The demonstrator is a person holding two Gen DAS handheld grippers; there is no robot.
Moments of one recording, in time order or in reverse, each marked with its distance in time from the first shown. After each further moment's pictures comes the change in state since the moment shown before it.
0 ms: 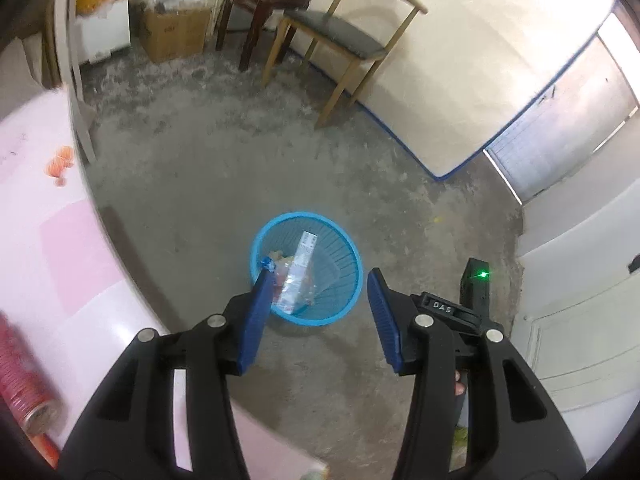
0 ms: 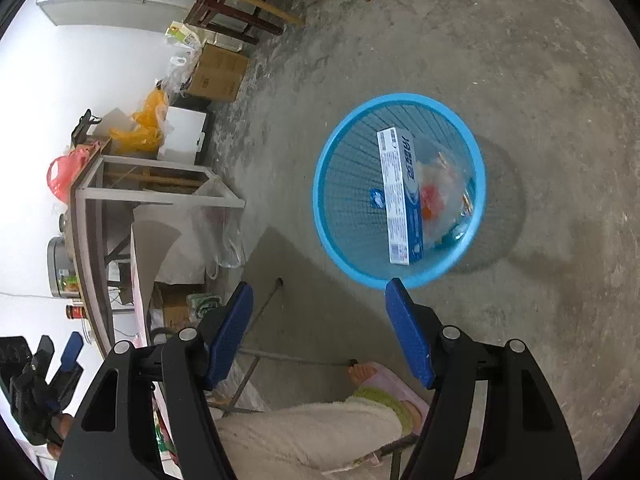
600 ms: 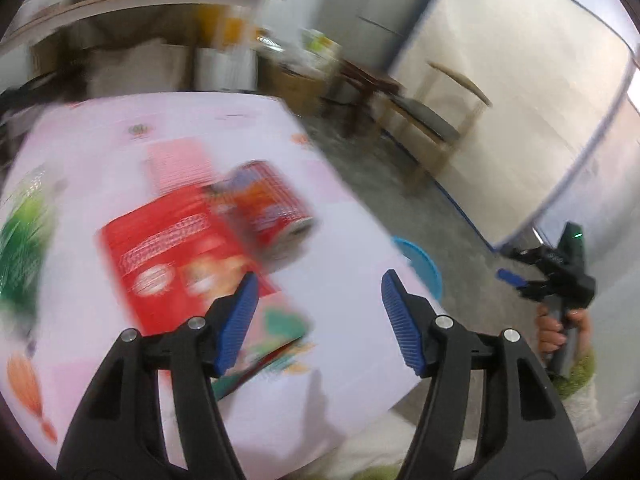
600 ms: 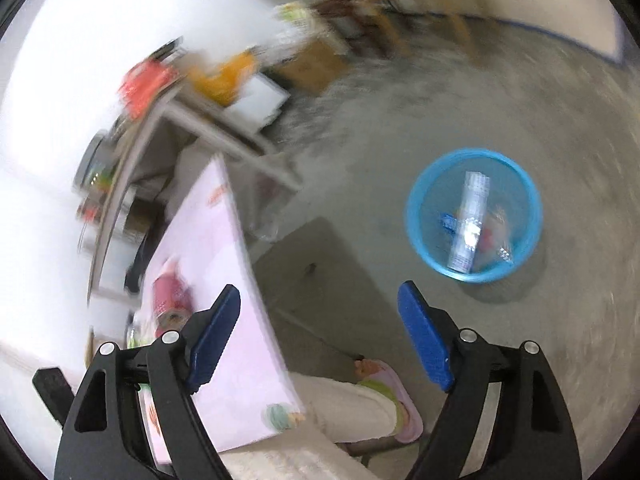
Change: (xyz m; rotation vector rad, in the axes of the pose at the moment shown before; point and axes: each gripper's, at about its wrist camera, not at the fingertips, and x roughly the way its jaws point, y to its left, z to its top) left arm -0.210 0.129 -0.205 -0.208 -0.330 0.235; right arm -0.061 0.170 -0.112 -0.465 -0.071 0.023
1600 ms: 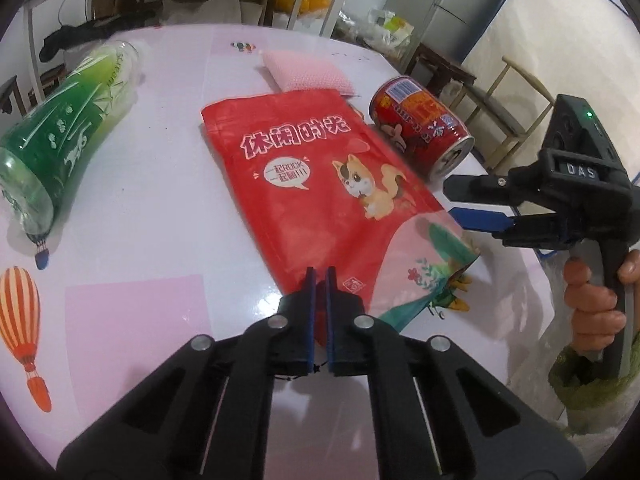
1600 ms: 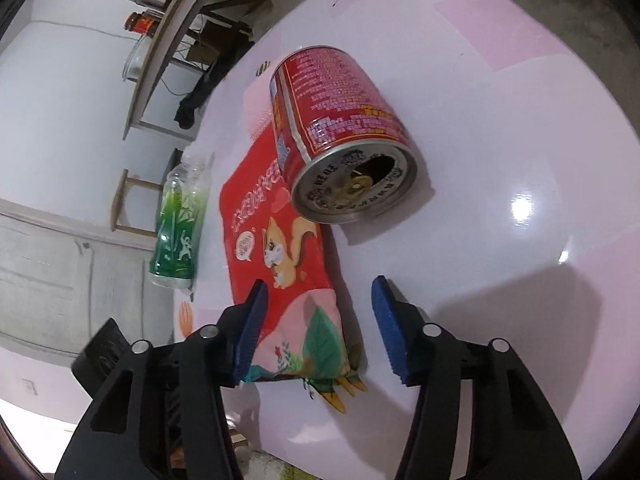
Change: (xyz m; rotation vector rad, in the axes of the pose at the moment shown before) left arm 0.036 0.095 -0.067 -0.106 0.083 0.158; right arm 0.198 0.191 -0.089 -0.229 0.533 0.194
